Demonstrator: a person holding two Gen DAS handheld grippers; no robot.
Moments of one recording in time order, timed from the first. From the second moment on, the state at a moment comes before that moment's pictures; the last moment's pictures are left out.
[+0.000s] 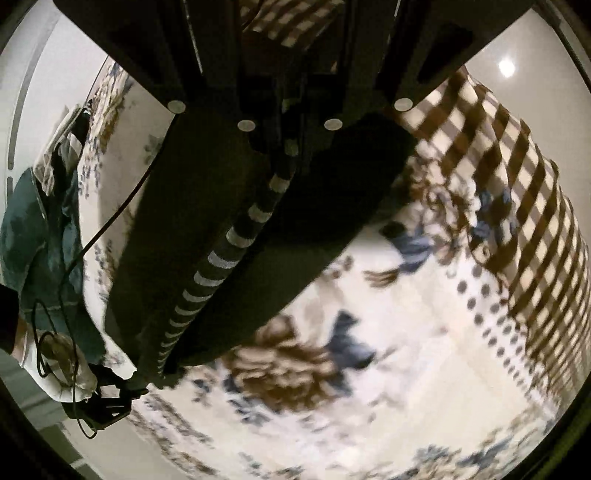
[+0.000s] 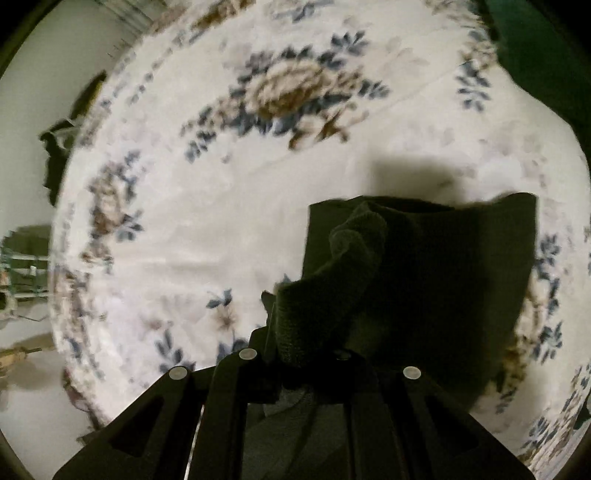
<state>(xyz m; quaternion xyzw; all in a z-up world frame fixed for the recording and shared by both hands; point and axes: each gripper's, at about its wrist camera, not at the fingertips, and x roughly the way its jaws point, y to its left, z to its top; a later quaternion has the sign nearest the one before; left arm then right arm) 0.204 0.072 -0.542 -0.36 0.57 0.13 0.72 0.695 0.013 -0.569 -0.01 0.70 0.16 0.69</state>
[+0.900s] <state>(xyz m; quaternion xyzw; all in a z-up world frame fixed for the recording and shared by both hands) 0.175 0.110 -0.579 -0.36 0.64 0.08 0.68 0.366 -0.208 -0.642 0.12 0.81 0.11 0.57</state>
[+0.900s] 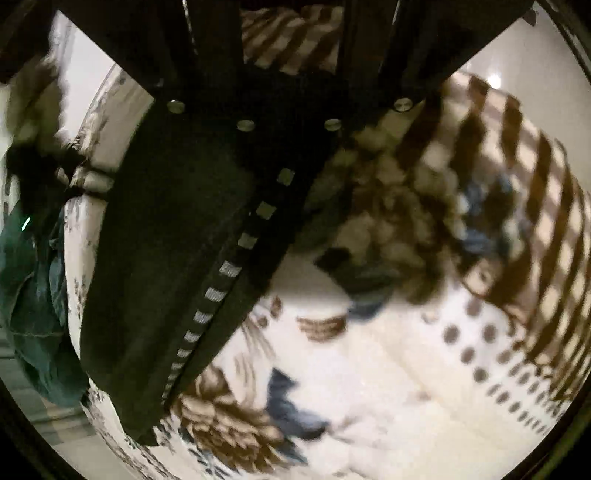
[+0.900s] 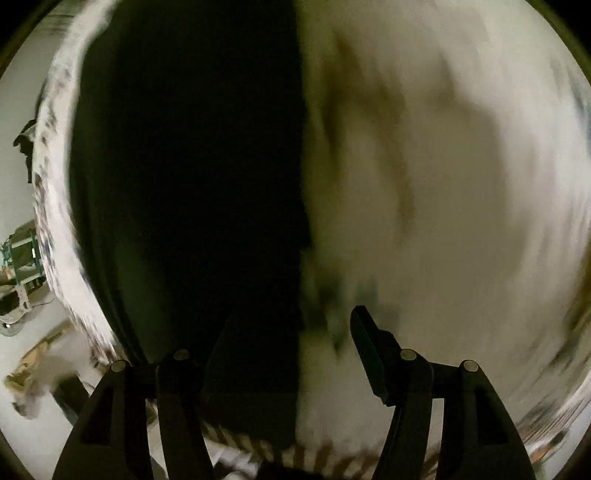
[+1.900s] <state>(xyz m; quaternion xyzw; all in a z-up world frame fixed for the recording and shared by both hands) 0.669 0.147 -0.606 -0.37 0.55 -0.18 0.73 0.645 -0.253 -0.653 0.26 0.65 0.05 0.72</state>
